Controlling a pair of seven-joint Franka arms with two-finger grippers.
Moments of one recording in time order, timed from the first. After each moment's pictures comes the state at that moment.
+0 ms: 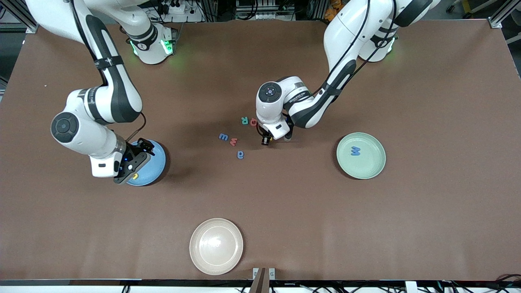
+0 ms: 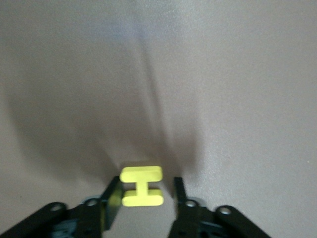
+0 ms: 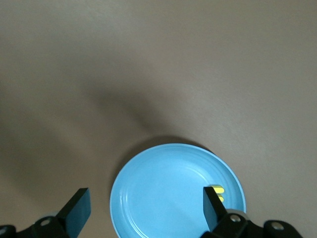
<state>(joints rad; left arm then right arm) -0.53 0.75 -0.35 -1.72 0.36 2.45 -2.46 0.25 0.33 -0.10 -1.92 0.14 2.22 -0.74</state>
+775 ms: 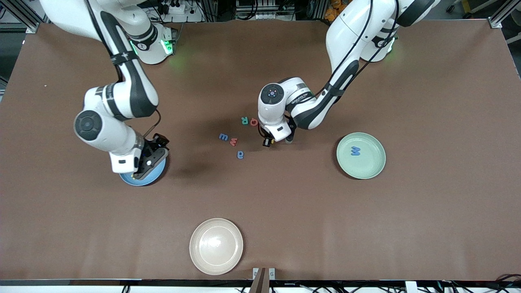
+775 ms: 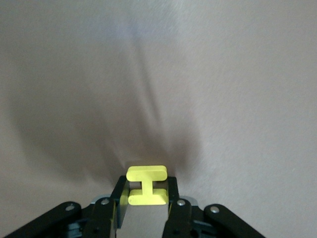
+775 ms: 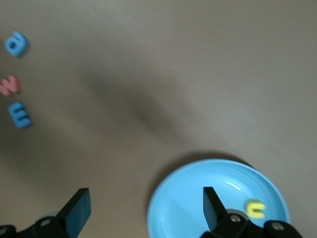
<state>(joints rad) -0.50 0.75 -0.35 -1.72 0.35 2.43 -2.37 0.36 0.33 -0.10 -1.92 0.14 2.20 -0.62</state>
